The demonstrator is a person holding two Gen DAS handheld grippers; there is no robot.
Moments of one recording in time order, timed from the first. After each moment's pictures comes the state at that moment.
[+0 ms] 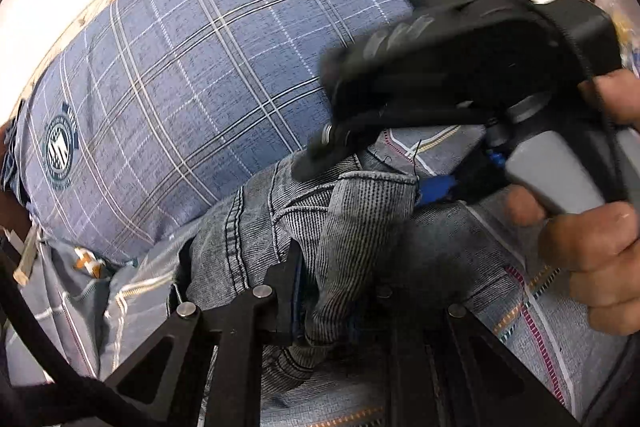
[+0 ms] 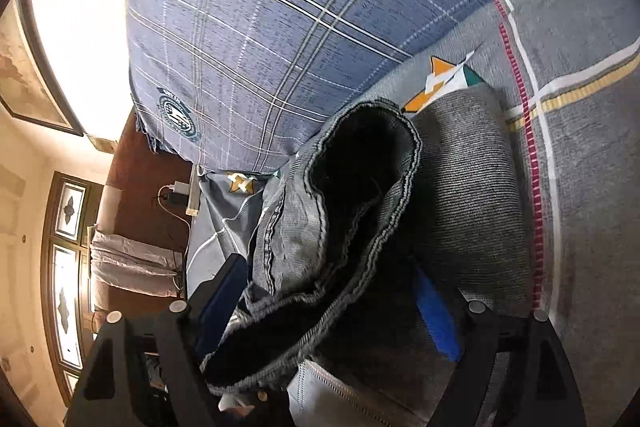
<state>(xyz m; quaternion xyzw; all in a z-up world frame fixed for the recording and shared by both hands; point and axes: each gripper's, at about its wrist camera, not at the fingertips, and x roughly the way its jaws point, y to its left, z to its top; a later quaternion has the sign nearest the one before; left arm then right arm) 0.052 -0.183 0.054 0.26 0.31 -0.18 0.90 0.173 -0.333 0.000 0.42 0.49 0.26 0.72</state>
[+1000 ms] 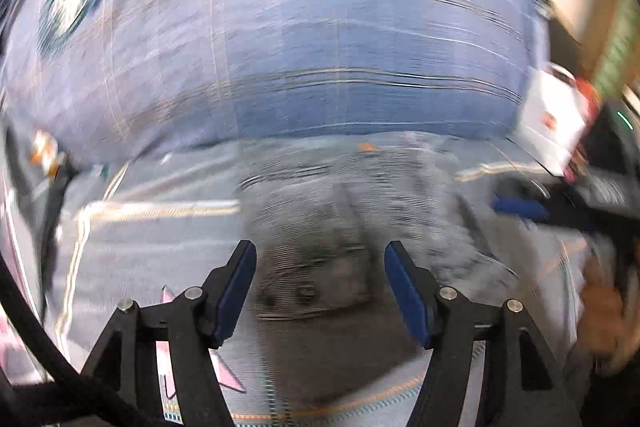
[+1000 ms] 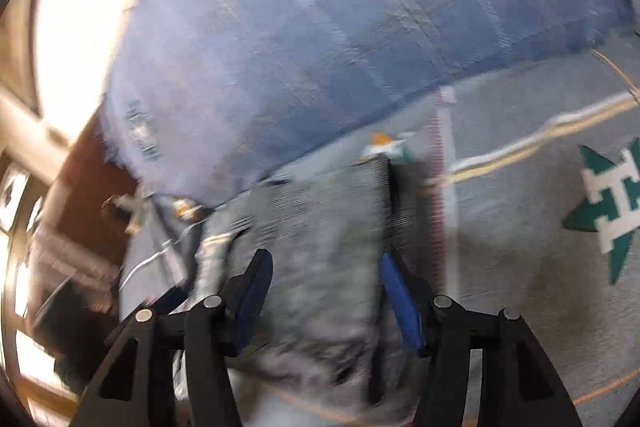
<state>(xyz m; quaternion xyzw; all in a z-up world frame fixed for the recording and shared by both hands) 0.126 -0.051 0.062 0.01 0.45 -0.21 0.87 0.135 -0.354 0.044 0.32 0.45 0.16 0.82</state>
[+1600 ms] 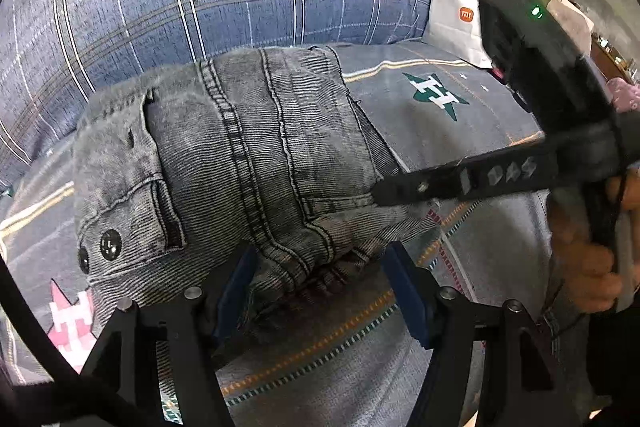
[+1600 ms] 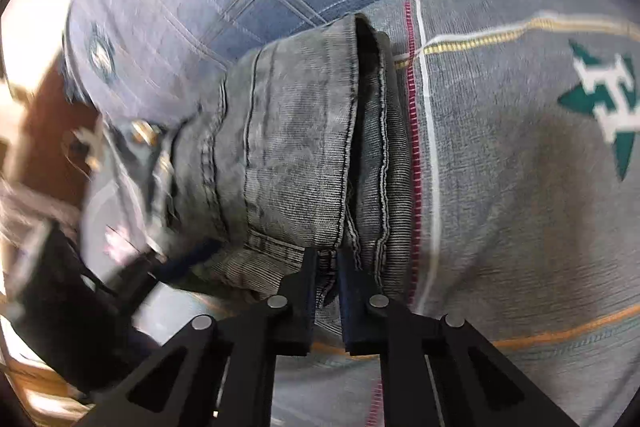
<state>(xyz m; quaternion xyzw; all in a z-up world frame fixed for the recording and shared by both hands) 0.083 -0.129 0.021 0.11 0.50 -0.36 0.78 0.111 -0.331 -0.006 0.25 0.58 0.13 0.76</state>
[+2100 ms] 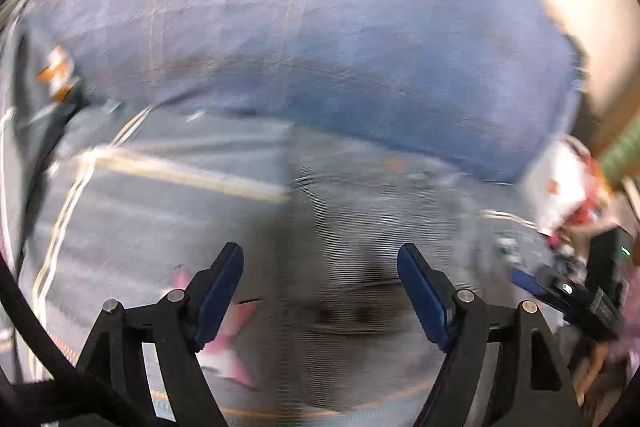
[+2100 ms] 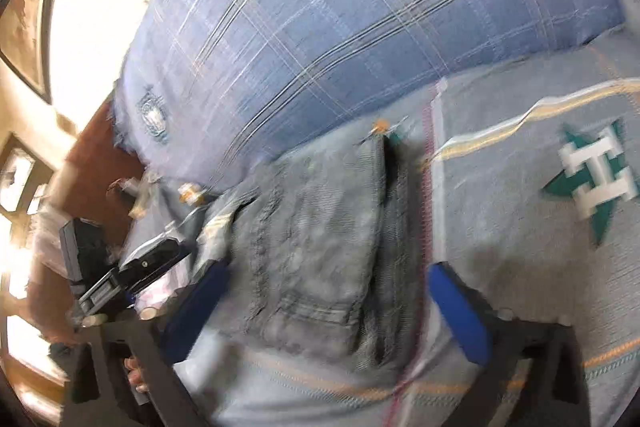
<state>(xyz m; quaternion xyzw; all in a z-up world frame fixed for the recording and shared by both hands) 0.167 0.008 0.051 -0.11 0.50 -0.17 0.84 0.104 -0.366 0.036 0.29 0.44 0.14 0.84</state>
